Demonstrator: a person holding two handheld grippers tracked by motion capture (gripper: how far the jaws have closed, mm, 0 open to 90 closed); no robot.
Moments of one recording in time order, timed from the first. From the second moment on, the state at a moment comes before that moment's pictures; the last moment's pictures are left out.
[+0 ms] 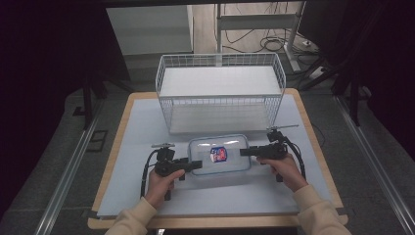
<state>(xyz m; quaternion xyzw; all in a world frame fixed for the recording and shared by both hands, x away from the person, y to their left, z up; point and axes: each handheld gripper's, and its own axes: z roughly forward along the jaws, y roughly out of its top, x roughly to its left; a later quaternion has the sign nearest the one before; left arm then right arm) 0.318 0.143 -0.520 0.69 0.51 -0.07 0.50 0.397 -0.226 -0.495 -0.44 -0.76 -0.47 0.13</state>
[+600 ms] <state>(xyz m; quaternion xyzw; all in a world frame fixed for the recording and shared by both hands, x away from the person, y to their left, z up) 0.311 0.143 -0.515 0.68 0.52 -0.06 0.51 0.379 -0.228 -0.489 -0.43 -0.76 -0.48 0.10</state>
